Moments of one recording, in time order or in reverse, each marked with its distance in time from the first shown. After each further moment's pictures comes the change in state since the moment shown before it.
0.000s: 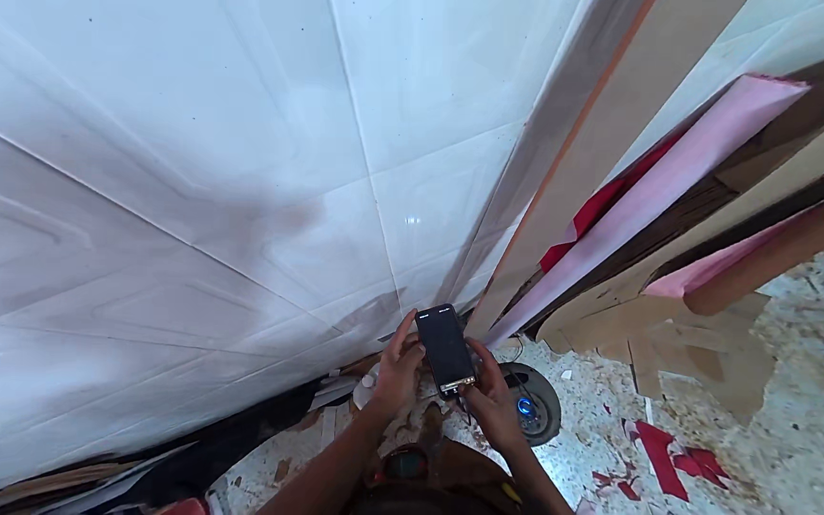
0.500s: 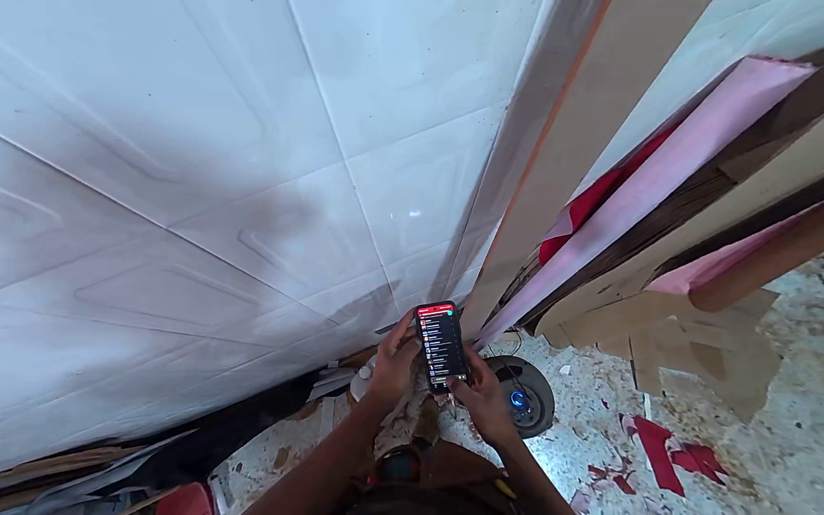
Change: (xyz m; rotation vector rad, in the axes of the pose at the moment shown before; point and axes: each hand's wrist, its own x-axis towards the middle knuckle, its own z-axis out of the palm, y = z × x) left_hand -0.005 -0.005 0.020 0.064 -0.018 0.013; right_hand -0.009 0.001 -0.016 -0.048 -0.001 0.056
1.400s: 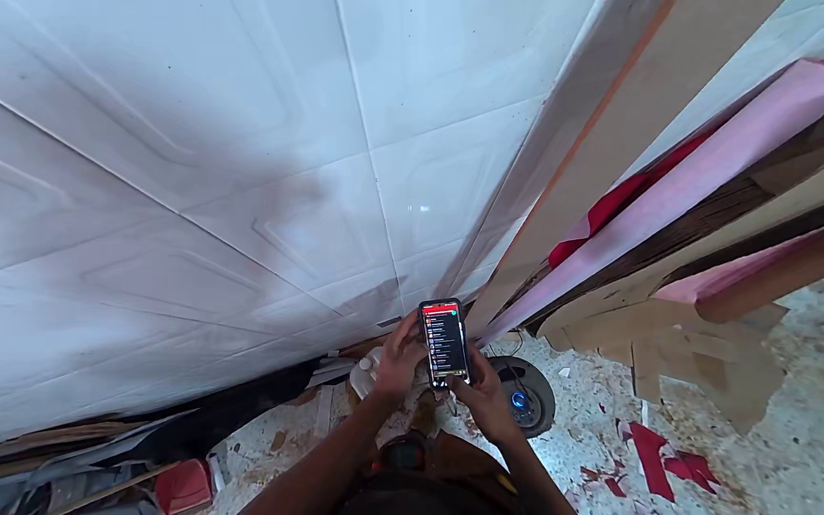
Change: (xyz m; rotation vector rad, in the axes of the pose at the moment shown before) left_hand -0.005 -0.006 -0.007 -0.075 0.023 0.018; right_hand 0.009 0.004 0.004 -0.003 -0.074 0.023
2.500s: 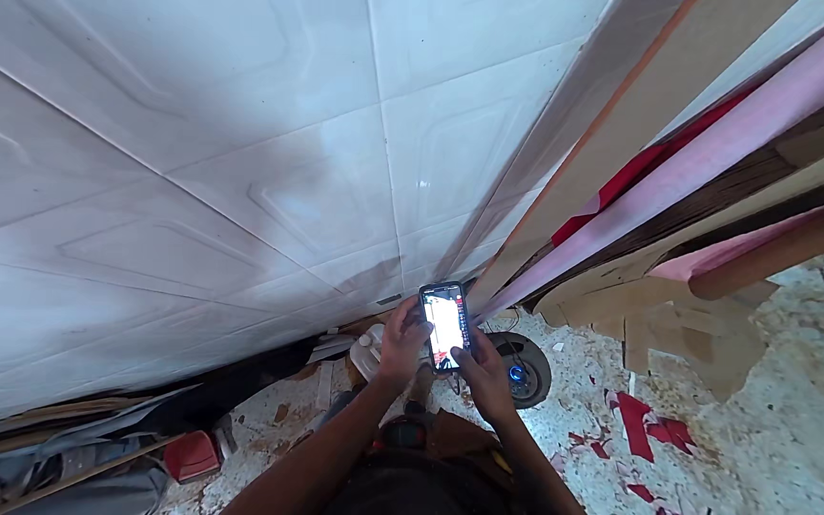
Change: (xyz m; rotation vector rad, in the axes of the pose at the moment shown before) left_hand -0.012 -0.012 0.000 0.004 0.116 0.016; right_hand -0.010 0.007 0.015 -0.058 0.173 0.069
